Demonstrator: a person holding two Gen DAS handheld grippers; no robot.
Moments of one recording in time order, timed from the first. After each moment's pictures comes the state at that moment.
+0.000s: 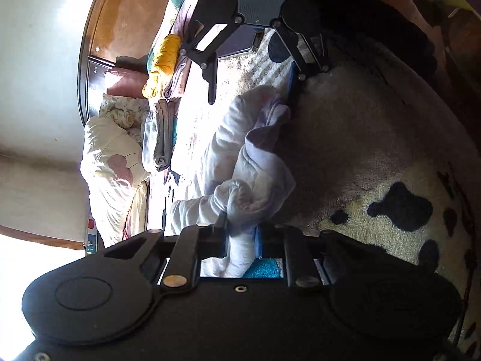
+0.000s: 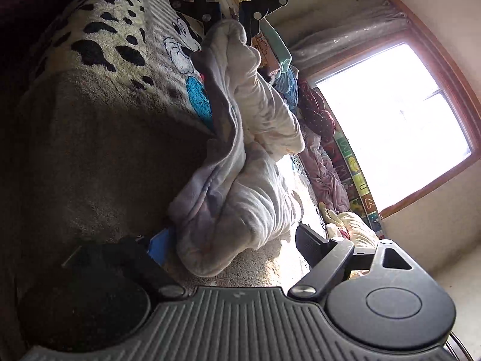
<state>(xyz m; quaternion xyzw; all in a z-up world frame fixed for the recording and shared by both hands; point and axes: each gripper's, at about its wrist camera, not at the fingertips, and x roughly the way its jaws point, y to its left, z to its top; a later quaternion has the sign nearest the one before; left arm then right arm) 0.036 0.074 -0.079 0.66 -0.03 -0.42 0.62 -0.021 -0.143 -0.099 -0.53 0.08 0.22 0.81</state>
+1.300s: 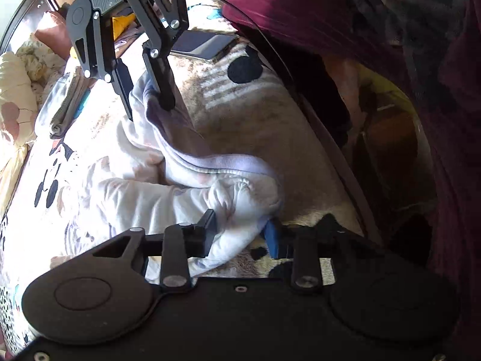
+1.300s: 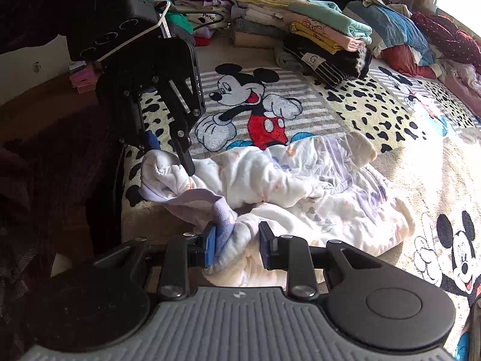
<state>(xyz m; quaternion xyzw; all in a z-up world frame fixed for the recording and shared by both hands) 0.088 0.070 -0.035 0.50 0.20 -0.62 0.57 0.139 -0.155 0.061 -0.29 0.36 0.55 0.70</state>
